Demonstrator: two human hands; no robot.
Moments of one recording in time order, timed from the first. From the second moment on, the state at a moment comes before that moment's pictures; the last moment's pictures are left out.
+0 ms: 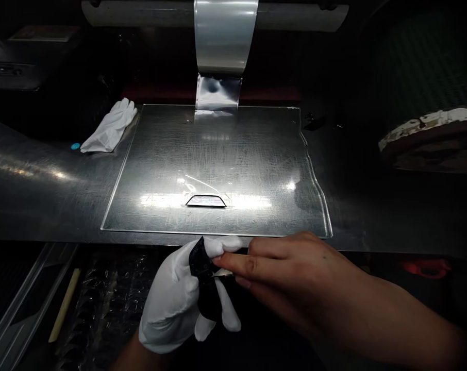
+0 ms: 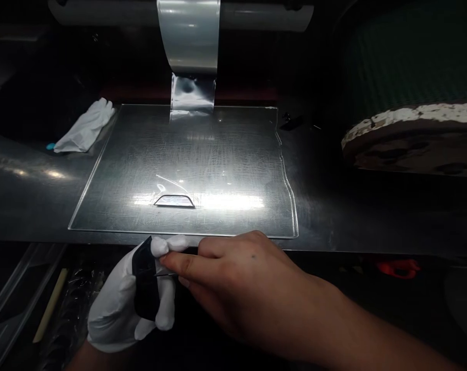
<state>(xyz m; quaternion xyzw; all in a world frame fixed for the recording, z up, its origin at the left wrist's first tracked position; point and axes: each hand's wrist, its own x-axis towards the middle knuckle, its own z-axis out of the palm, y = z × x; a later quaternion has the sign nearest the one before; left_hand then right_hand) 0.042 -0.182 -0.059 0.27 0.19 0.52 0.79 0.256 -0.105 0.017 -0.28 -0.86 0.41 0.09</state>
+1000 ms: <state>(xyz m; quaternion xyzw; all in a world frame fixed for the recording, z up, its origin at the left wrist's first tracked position) 0.033 -0.183 -0.056 0.25 0.20 0.48 0.82 0.255 -0.113 0.009 -0.28 -0.87 0.39 0.12</state>
